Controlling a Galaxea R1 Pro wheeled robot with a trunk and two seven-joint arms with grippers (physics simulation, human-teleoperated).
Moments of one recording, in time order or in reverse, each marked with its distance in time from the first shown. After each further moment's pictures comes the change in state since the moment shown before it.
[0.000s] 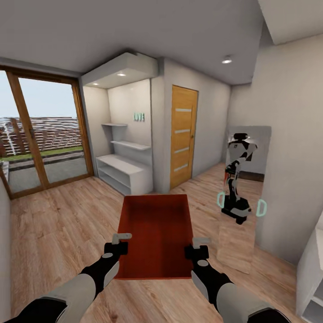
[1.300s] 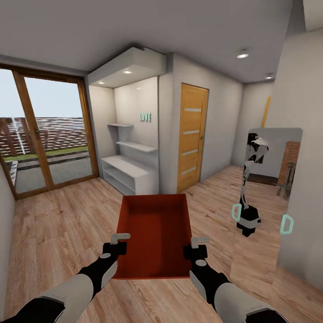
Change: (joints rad) left arm 0.001 0.019 -0.074 -0.001 0.085 -0.008 -0.013; right arm -0.001 0.018 -0.071 0.001 0.084 -0.001 -0.003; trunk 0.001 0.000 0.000
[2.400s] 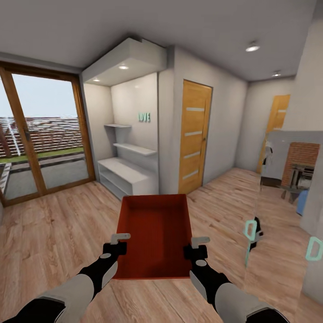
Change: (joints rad) left arm 0.000 -0.005 0.041 0.002 -0.041 -0.001 0.000; right arm 0.000 -0.008 0.078 -0.001 -0.081 0.002 -0.010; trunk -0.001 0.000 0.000
